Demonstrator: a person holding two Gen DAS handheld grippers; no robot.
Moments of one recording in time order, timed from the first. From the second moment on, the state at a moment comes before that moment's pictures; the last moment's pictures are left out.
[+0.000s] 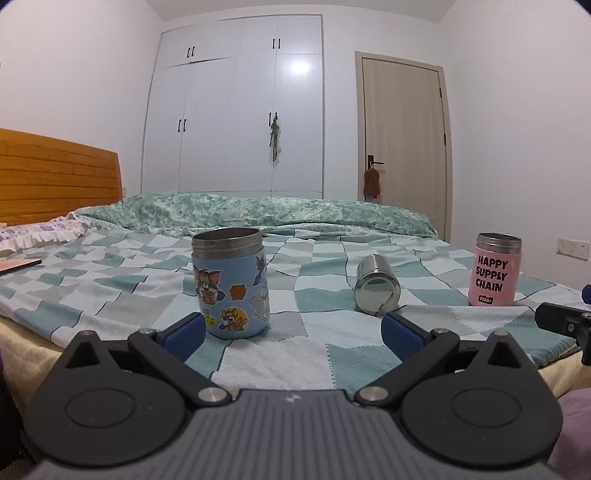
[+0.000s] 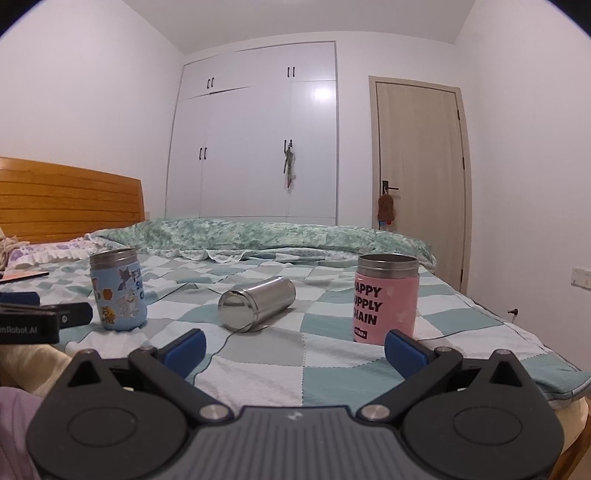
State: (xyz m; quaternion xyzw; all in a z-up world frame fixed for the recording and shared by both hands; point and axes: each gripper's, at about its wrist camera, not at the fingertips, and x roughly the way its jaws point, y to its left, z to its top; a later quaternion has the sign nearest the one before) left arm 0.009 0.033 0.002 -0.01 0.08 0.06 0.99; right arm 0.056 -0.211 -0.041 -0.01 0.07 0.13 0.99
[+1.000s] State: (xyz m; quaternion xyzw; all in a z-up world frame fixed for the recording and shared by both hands) left arm 0.007 0.030 0.001 0.00 0.08 0.05 1.00; right arm 0.056 -0.214 -0.042 -0.01 0.06 0.13 0.99
